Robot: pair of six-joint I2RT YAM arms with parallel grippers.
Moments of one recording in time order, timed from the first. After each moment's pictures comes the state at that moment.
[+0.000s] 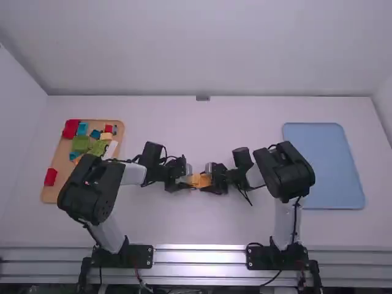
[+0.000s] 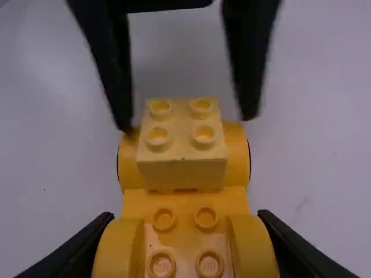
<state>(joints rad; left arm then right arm) -0.23 1.79 0.65 0.10 0.85 0.98 0.35 2.11 0.65 0.51 -1.04 -0.86</state>
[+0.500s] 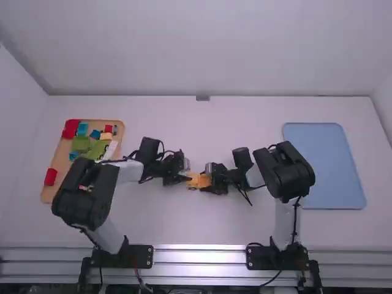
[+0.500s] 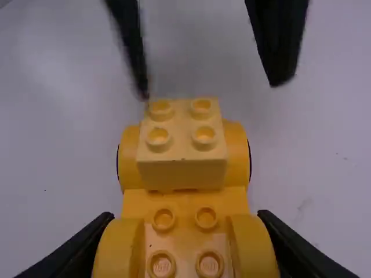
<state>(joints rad) -0.20 1.73 0.70 0.00 0.87 0.97 0.35 2.11 0.65 0.51 -1.04 -0.86</state>
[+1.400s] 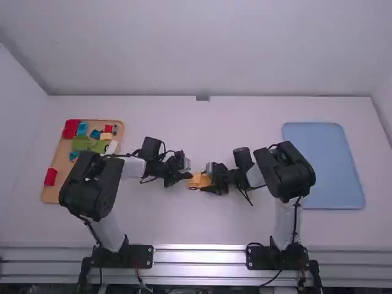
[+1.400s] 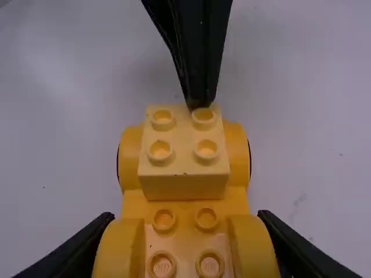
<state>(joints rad) -0.20 1.82 0.74 -0.05 0.94 0.97 0.34 2.11 0.65 0.51 -1.04 -0.87</state>
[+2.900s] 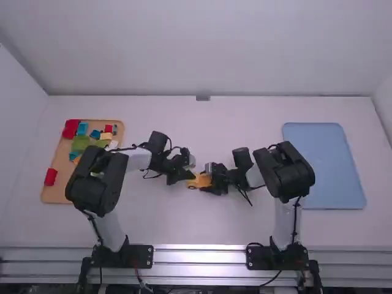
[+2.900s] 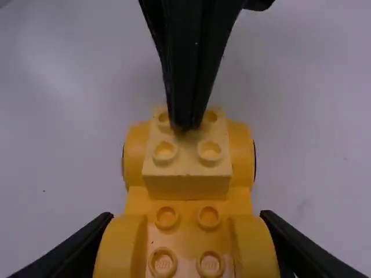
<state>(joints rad) -0.23 1.87 0.90 -0.32 0.92 1.01 0.35 2.11 0.65 0.52 -1.04 -0.86</state>
